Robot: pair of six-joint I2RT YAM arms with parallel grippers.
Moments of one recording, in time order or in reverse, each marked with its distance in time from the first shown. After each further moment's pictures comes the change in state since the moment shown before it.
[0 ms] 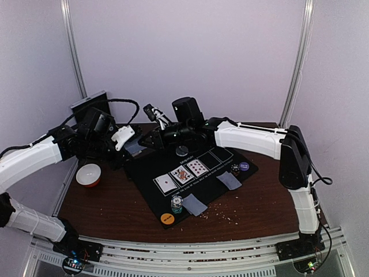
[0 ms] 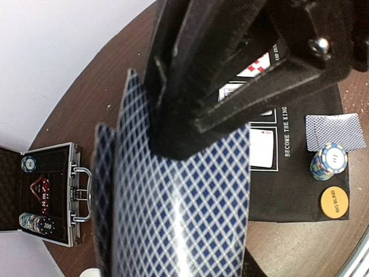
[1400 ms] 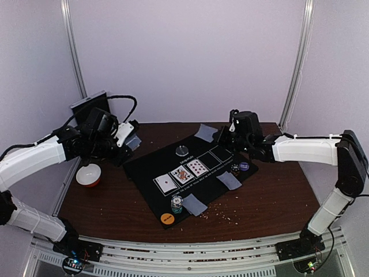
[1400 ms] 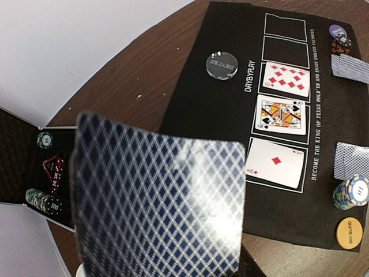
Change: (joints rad) left arm -0.002 0.032 -0.009 0.072 -0.144 -0.138; right arm -0.208 -0.582 -0.858 0.243 0.624 0.566
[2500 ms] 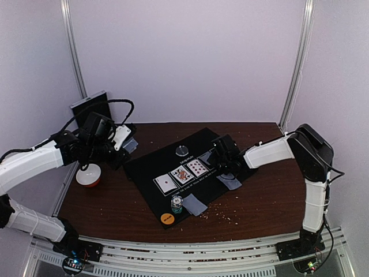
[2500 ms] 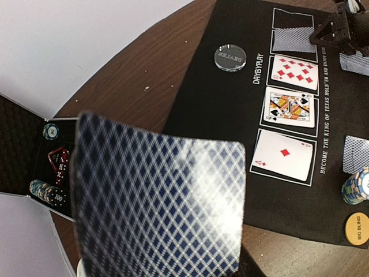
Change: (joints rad) left arm 0.000 -0.043 -0.063 0.019 -0.036 -0.004; right arm 0.006 0.385 0.062 -0.053 0.215 0.381
